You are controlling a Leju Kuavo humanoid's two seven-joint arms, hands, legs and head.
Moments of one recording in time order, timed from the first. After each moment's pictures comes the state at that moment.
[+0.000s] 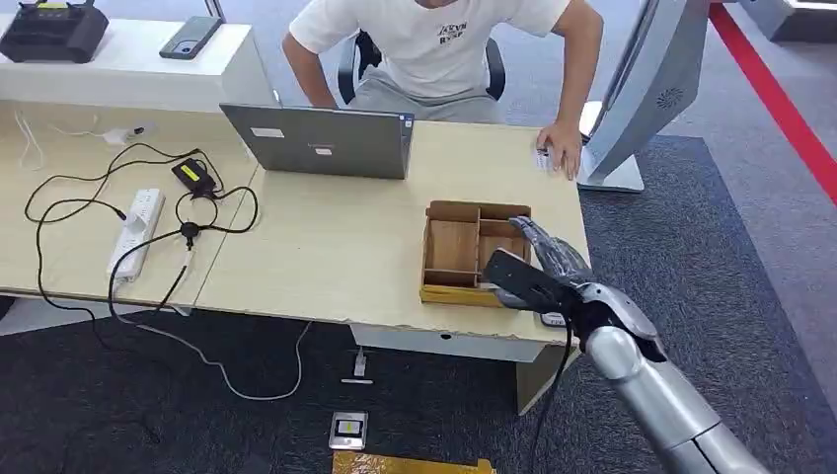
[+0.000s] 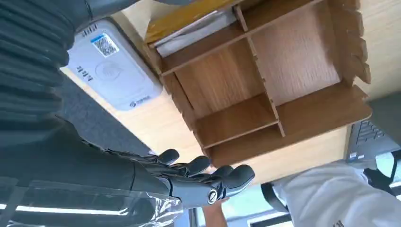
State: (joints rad) left arm -0.18 0.15 -1.27 -0.19 0.77 0.57 -0.27; right arm -0.53 -0.31 0.62 -1.21 0.58 0.15 0.06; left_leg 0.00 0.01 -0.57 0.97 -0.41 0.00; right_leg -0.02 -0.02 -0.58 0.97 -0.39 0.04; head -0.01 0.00
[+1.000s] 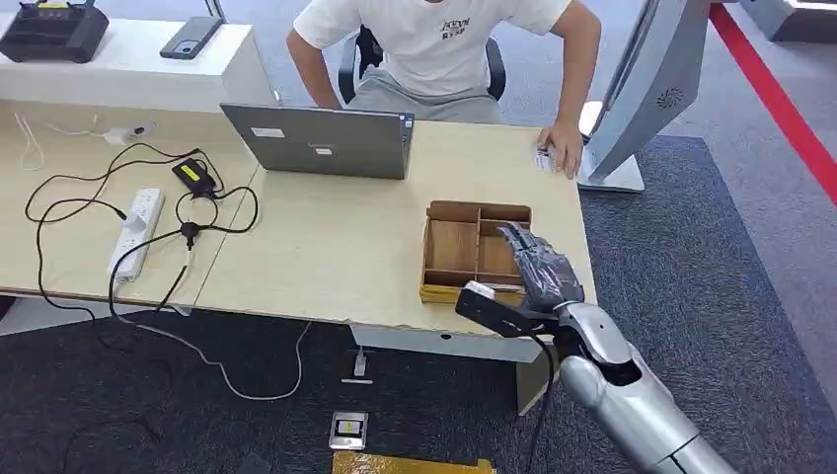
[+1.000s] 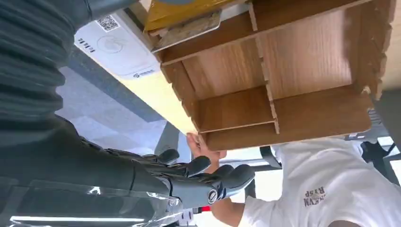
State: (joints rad) left arm -0.18 0.15 -1.26 -0.19 0.77 0.56 -0.27; right arm -0.49 -0.27 0.71 -1.18 0.88 -0.02 0.06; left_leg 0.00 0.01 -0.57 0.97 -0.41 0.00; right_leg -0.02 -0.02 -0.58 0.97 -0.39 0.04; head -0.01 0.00
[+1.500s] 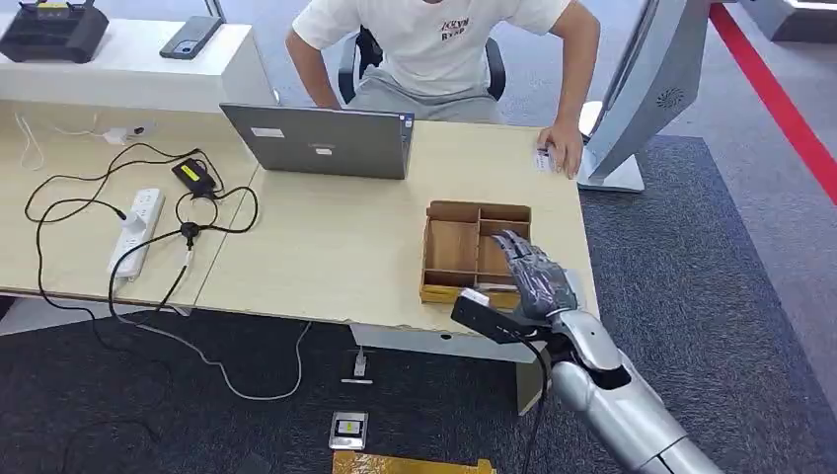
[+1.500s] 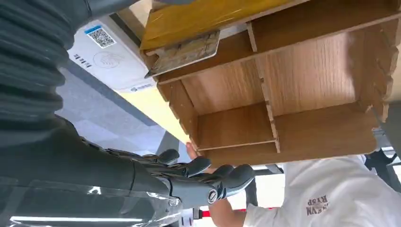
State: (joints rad) left arm -0.18 0.15 -1.26 -0.19 0.77 0.56 -0.27; right arm -0.49 -0.24 0.72 -1.09 0.89 -0.07 0.03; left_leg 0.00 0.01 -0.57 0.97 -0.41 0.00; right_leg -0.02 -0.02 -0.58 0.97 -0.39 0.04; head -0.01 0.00
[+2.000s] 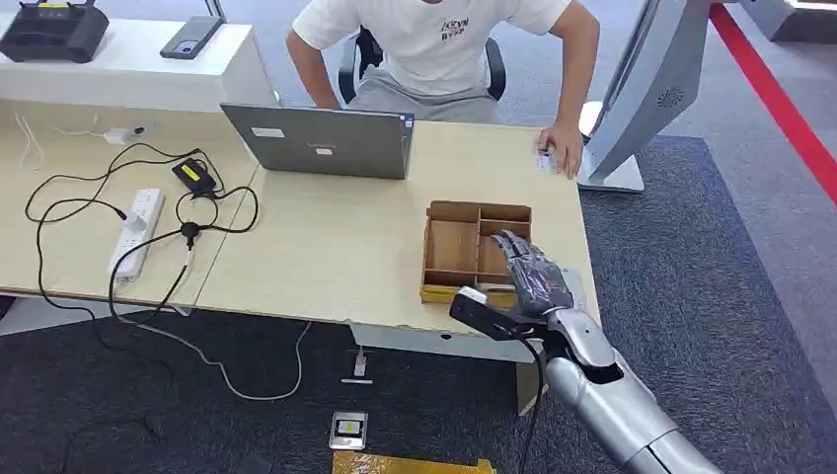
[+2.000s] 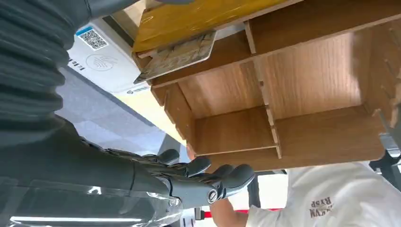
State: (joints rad) left arm -0.18 0.15 -1.26 -0.19 0.77 0.55 -0.27; right arm -0.52 -0.21 0.72 -0.99 0.89 -0.12 0.00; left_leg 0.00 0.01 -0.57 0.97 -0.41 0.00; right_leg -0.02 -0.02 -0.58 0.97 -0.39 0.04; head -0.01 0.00
